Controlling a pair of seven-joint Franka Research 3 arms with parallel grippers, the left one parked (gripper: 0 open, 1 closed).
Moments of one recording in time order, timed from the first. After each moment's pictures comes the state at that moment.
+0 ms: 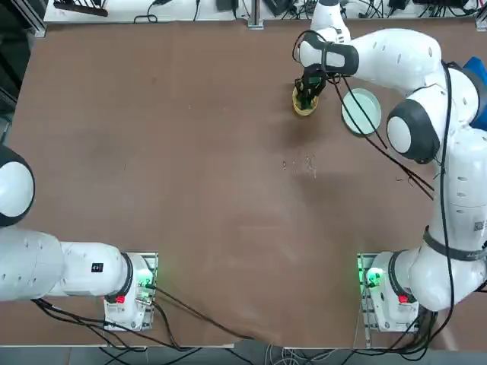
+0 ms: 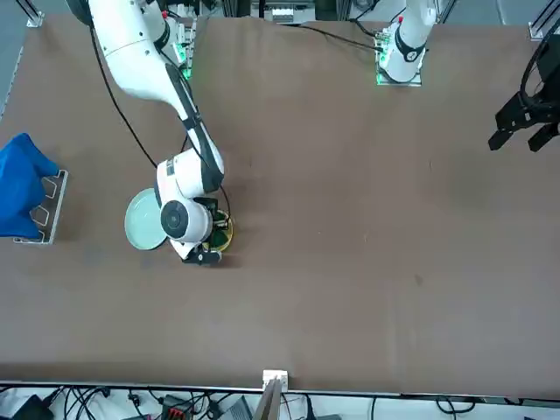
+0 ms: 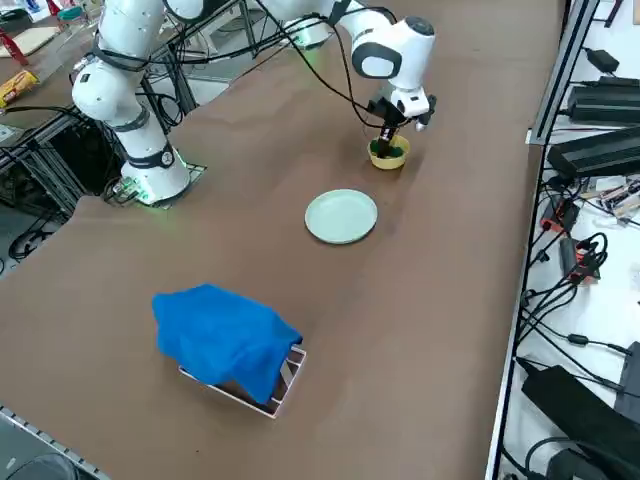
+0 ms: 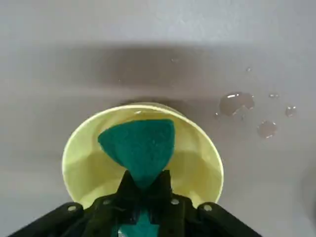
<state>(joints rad) 0.43 0.76 -0.03 -1.49 0.15 2.06 0.30</state>
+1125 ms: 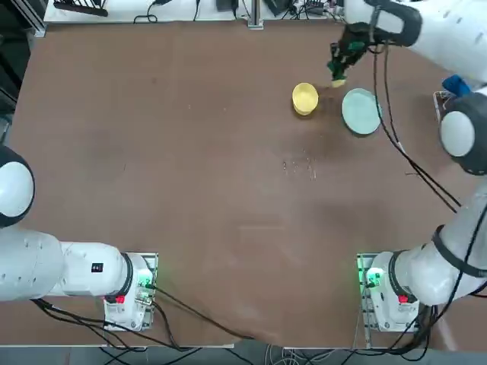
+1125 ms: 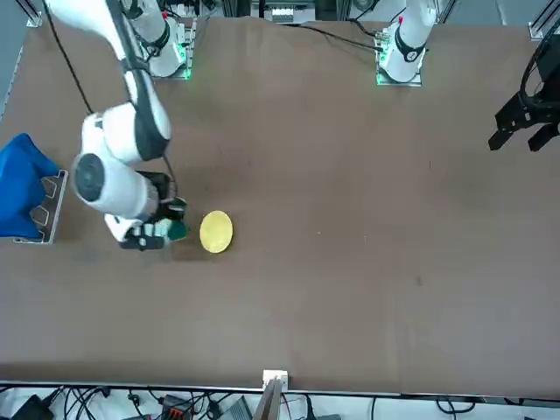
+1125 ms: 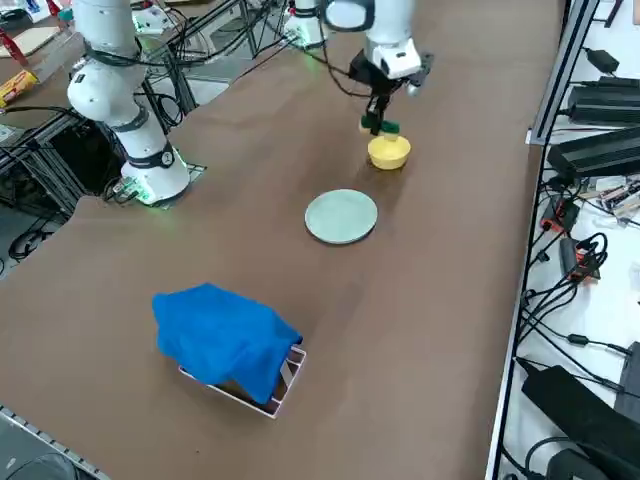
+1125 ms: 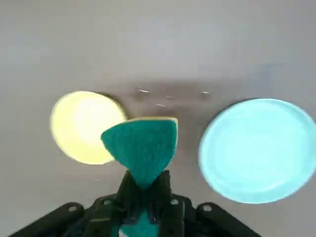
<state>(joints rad) 0.26 0.37 -0.06 -1.76 0.15 2.03 0.12</state>
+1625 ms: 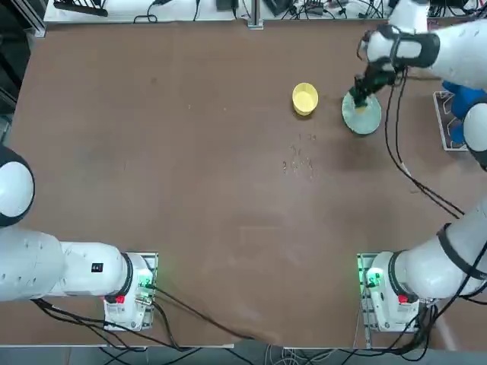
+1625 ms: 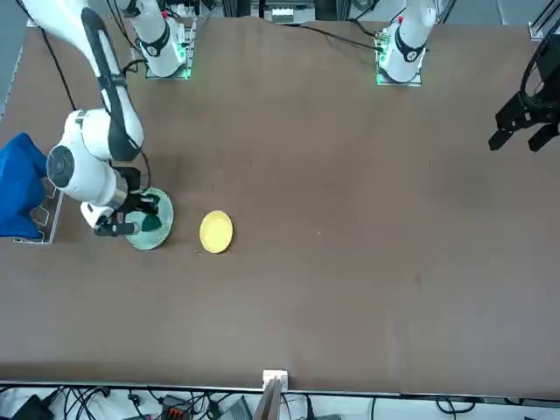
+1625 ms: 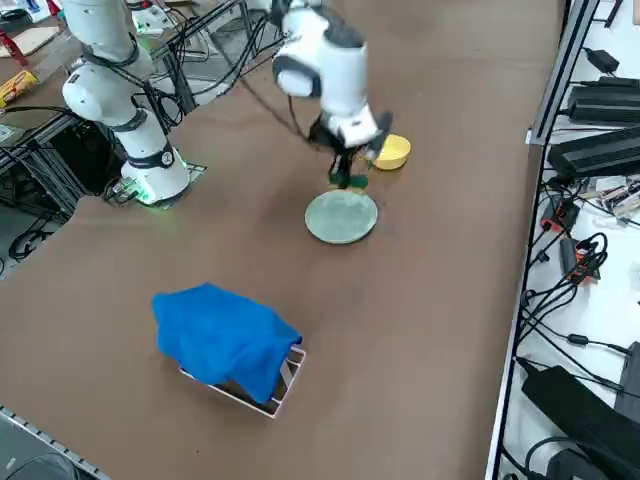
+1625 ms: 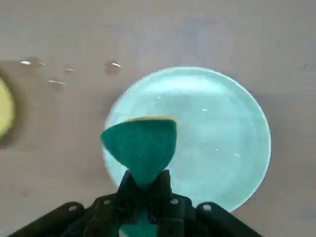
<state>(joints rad) 0.12 0.32 -0.06 -2.12 0.15 2.38 -0.08</state>
